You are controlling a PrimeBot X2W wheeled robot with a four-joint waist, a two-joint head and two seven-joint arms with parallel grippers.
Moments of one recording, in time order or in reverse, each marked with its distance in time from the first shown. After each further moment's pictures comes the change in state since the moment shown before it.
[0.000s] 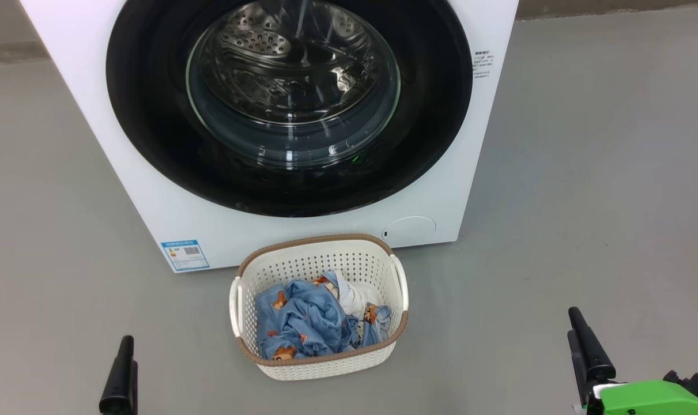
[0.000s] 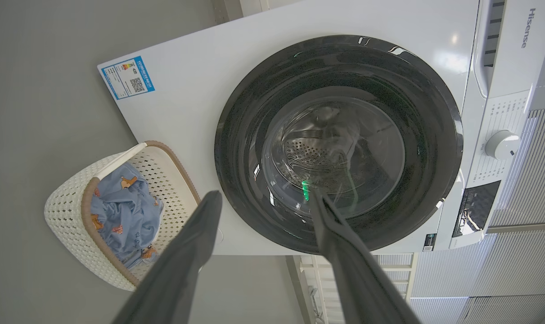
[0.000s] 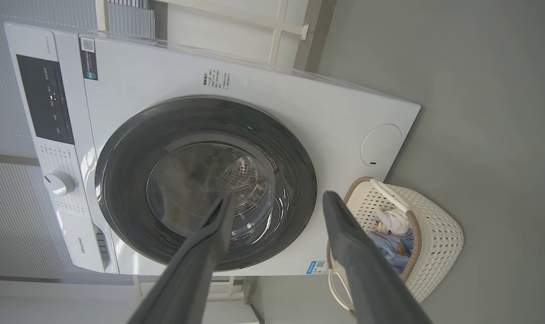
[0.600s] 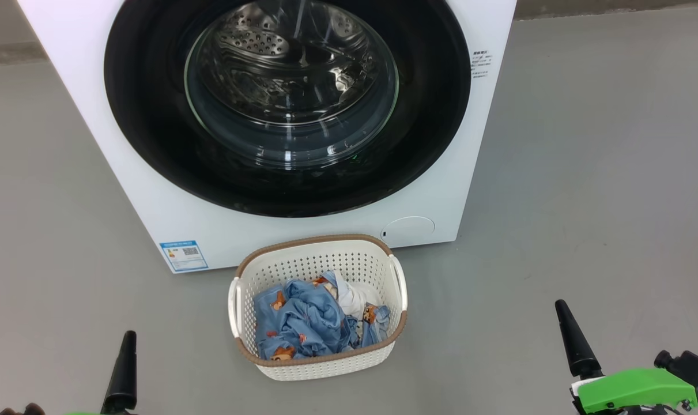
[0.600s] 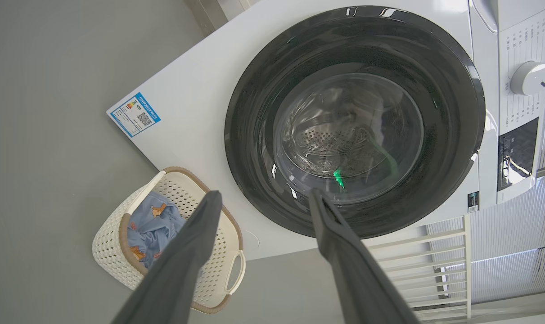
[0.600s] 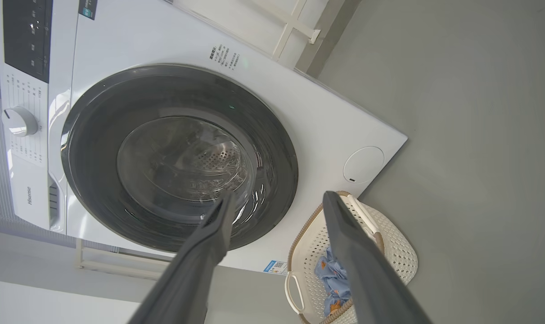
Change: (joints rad) left arm 0.000 0.040 -0.038 -0.012 0.221 0.000 -0.050; right arm -0.020 -0.006 0.022 0.002 -0.261 0.000 -0.049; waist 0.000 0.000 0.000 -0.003
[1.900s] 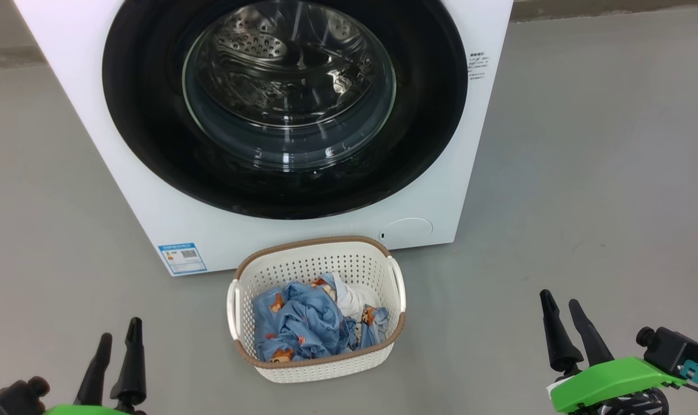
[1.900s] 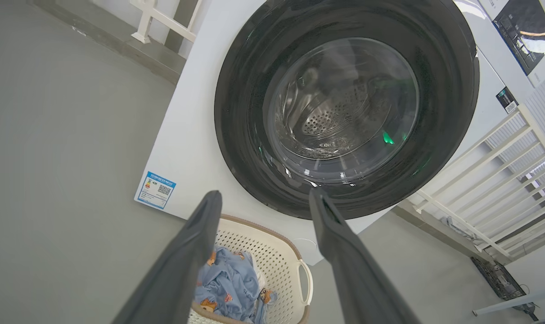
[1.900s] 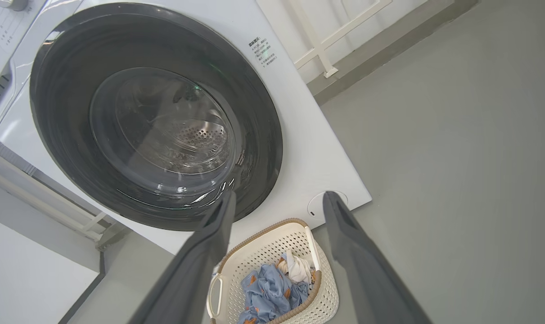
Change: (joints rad) left arm 0.001 0.071 -0.060 -0.051 0.434 0.000 -0.109; right arm -0.021 0.002 0.014 -0.025 -0.493 0.000 -0.111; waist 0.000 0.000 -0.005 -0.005
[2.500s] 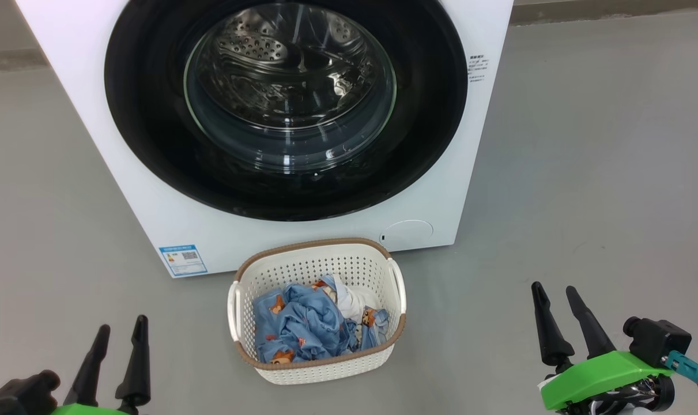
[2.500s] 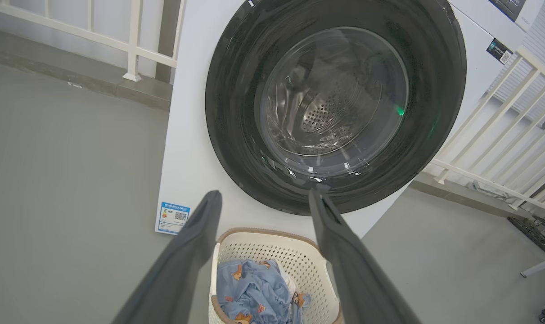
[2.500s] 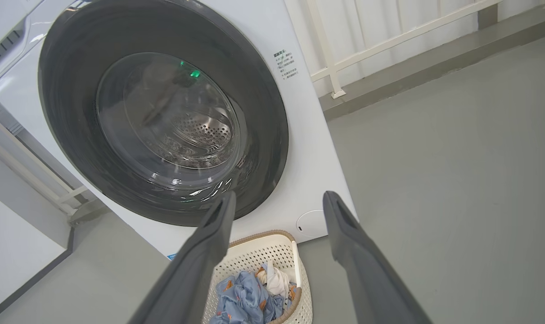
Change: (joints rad) left arm 0.000 0.032 -0.026 -0.012 0.188 -0.001 -0.051; right arm -0.020 0.000 0.011 -0.005 -0.188 0.000 -0.053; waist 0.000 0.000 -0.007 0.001
